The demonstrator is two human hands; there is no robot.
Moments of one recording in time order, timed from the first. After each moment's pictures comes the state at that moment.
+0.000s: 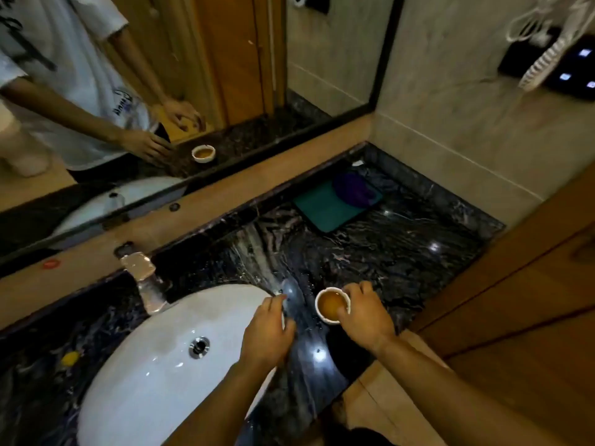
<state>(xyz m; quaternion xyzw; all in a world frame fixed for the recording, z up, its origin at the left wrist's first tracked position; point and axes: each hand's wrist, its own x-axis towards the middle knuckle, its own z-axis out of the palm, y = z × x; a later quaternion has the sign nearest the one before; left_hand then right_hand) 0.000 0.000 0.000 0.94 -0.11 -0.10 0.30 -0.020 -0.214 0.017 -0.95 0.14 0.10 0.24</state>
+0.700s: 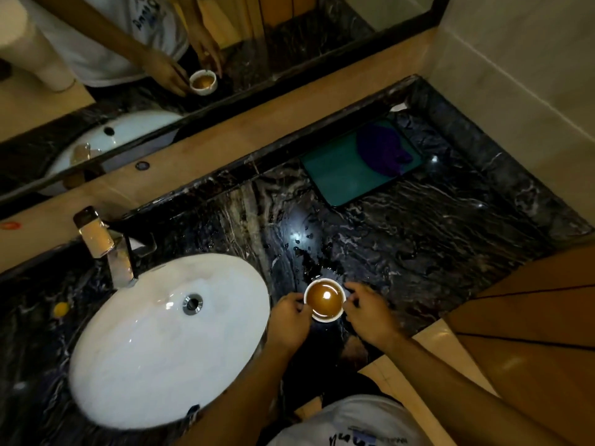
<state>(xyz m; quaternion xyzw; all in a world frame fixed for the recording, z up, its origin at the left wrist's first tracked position) 0.027 -0.104 -0.048 0.85 0.18 -0.25 0.43 0.028 -0.287 -0.069 -0.86 0.16 0.27 0.40</state>
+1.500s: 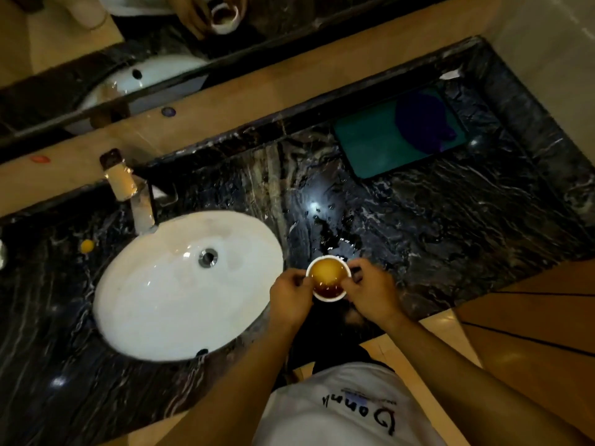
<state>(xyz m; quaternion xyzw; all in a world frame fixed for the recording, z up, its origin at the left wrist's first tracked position) 0.007 -0.100 -0.045 0.79 0.33 -0.18 0.49 0.026 -0.267 -0.049 -0.87 0.13 0.24 0.42</state>
